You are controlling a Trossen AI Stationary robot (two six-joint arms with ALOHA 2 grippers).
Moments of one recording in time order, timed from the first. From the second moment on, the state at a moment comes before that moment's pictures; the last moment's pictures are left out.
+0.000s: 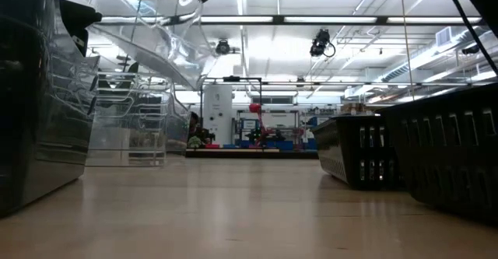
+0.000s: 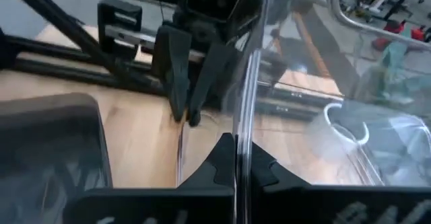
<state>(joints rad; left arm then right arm) -0.57 0.01 0.07 0.00 -0.56 -0.07 0.11 2.12 1.99 -0.32 0.22 -0.18</state>
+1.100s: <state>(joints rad) -0.57 0.01 0.07 -0.04 -0.14 -0.18 0.10 2.14 1.99 -0.31 0.18 -0.18</state>
